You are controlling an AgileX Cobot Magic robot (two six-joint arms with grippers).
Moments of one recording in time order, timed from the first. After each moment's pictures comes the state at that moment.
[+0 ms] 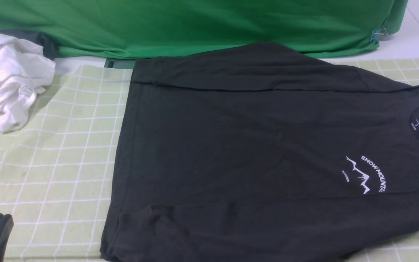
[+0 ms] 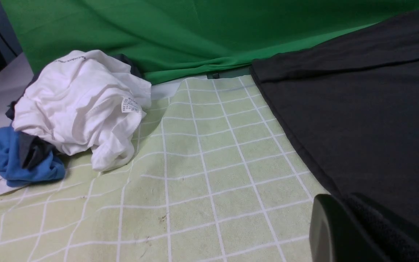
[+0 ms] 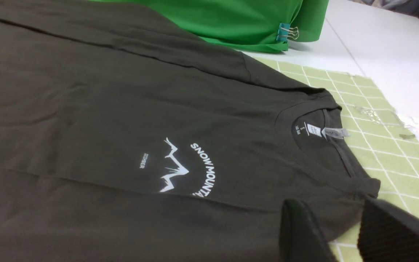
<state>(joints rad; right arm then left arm) 0.03 0.00 0.01 0.10 0.25 -0.21 -0.01 0.00 0.01 0.01 0.23 0.19</state>
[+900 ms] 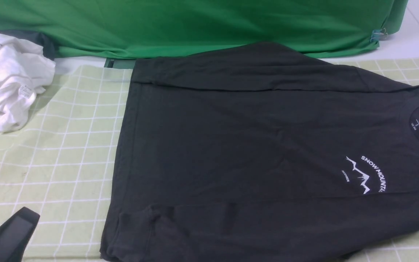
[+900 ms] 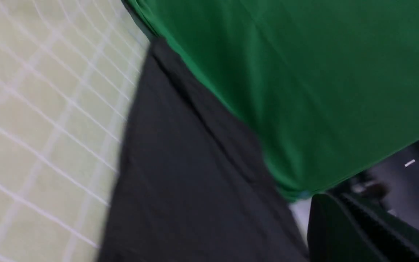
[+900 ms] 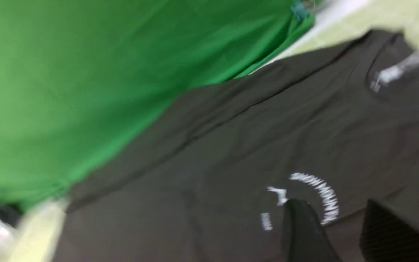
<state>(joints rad) 0.03 0.00 0.01 0.39 0.18 0.38 -0.01 0.00 0.01 -0.84 0.22 -0.19</state>
